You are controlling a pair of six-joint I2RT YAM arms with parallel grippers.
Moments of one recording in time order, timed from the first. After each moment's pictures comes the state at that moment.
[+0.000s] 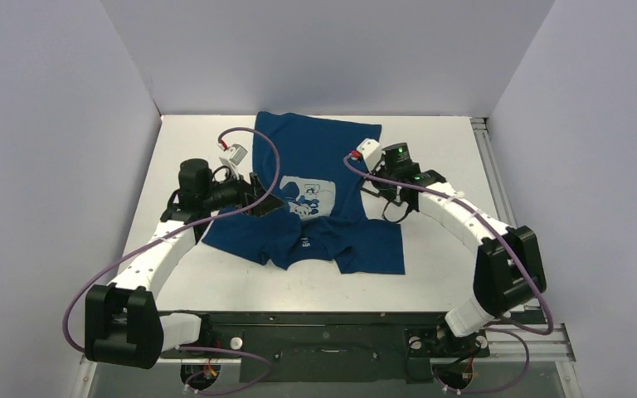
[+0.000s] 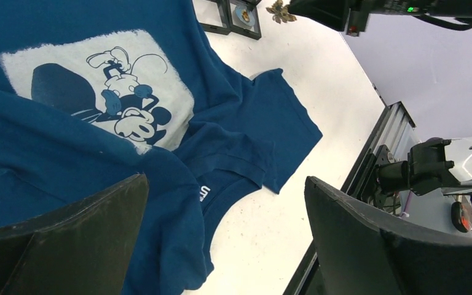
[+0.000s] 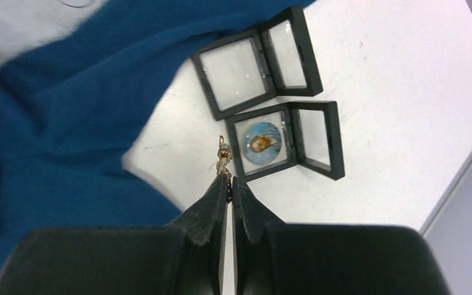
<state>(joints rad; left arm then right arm) -0.15 1.24 0.79 0.01 0.82 -0.32 0.42 1.51 1.13 -0.39 0.04 -0.43</state>
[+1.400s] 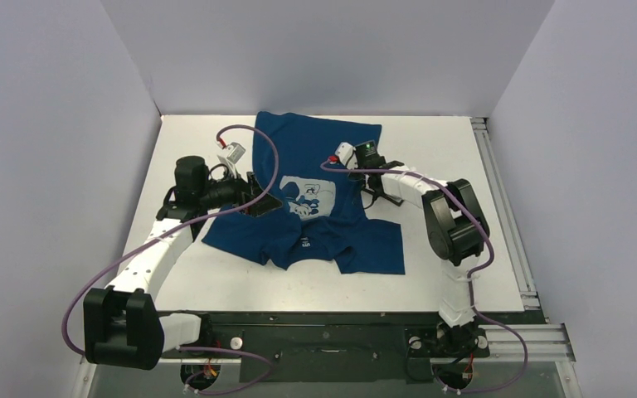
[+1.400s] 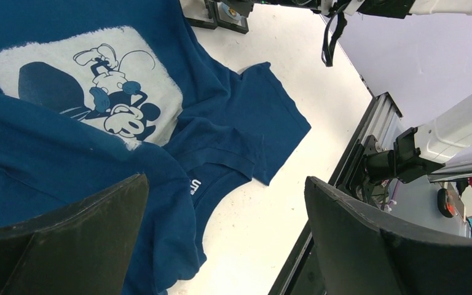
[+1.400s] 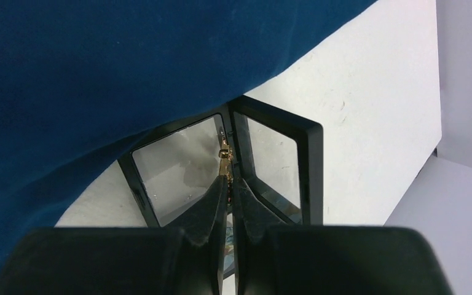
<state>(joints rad) -0.13 1.23 0.83 -0.07 0.88 -0.28 0.44 2.02 1.38 -0.22 0.29 -0.68</state>
